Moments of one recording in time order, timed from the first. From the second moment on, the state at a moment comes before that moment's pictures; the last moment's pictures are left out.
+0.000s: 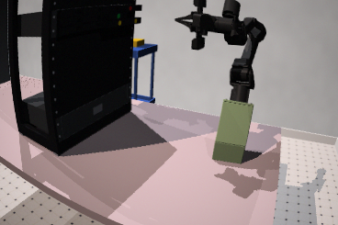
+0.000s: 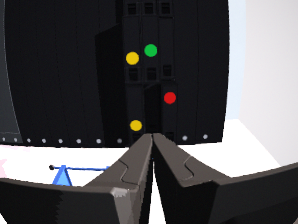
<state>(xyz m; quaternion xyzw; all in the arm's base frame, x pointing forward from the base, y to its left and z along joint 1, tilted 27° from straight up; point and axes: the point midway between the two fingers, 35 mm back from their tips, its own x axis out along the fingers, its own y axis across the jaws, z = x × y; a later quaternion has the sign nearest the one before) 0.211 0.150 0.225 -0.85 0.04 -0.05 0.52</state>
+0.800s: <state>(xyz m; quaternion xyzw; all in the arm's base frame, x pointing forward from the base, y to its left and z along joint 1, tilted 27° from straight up) 0.233 0.148 0.217 -0.85 0.04 -0.05 0.52</state>
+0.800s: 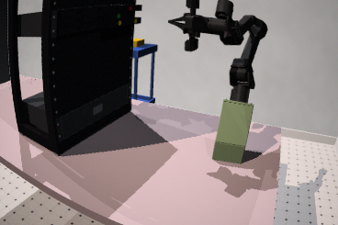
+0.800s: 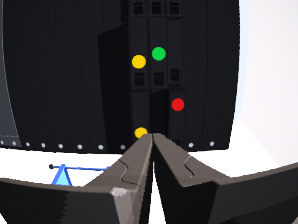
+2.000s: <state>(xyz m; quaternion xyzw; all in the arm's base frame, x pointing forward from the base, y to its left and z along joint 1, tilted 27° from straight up) 0.368 0.157 0.189 -0.85 0.04 -0.04 0.52</state>
